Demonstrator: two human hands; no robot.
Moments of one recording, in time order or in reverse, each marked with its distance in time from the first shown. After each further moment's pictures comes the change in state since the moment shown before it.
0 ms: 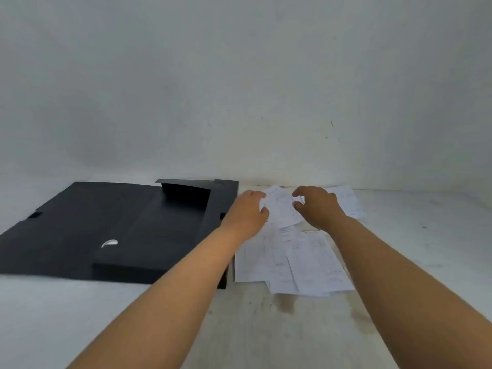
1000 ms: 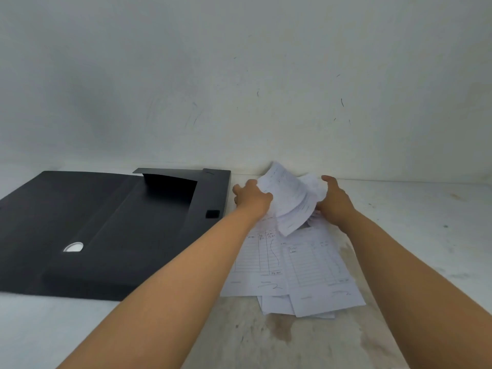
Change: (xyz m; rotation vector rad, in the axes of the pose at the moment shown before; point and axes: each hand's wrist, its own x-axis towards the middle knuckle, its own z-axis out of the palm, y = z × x) left_hand 0.070 0.002 0.042 -0.418 0.025 -0.483; right_hand 0.044 0.056 0.034 0.530 -0.062 0.351
